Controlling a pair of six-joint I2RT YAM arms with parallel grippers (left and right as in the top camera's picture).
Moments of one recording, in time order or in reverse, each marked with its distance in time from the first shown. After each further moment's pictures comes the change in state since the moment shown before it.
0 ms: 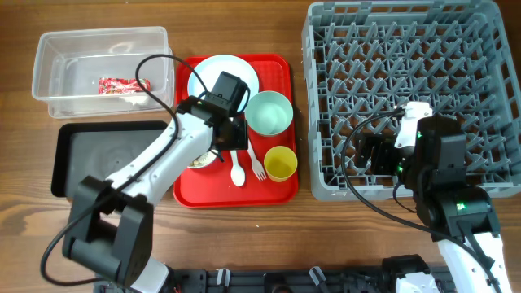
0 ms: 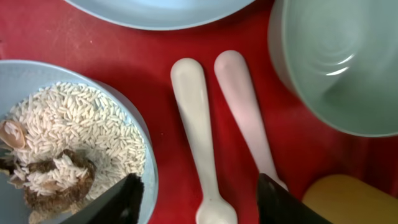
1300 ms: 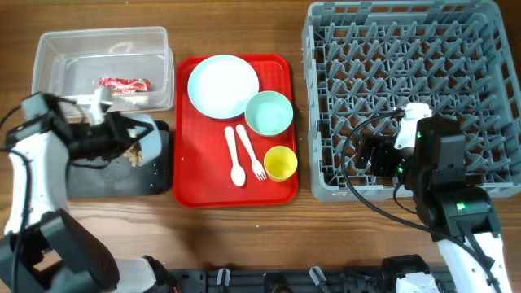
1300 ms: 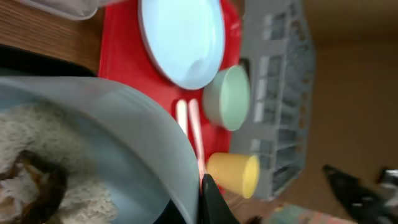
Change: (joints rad) left arm 0.961 -0.137 -0.073 -0.188 1.001 0.573; right arm 0.000 0.000 0.000 -0.015 0.000 0.000
